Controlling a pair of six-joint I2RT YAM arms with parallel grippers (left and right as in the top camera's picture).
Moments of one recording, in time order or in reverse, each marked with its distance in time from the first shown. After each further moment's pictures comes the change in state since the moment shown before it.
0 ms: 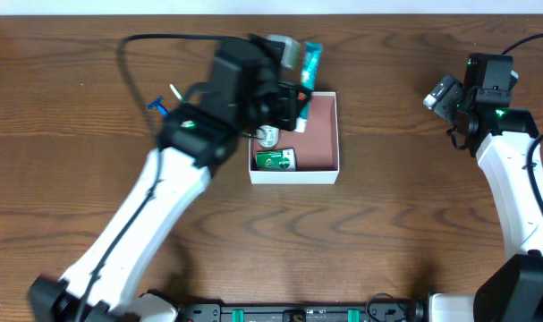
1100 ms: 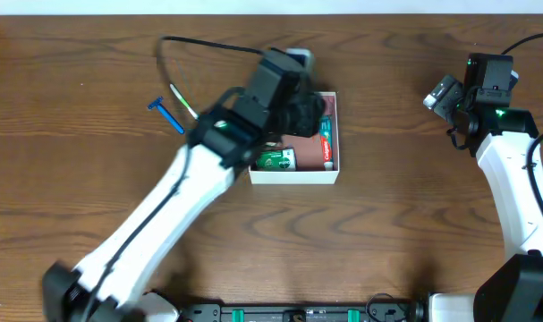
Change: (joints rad) left arm -0.070 0.008 0.044 -0.119 -0.232 -0.056; right arm 0.000 0.000 0.000 0.000 0.000 0.000
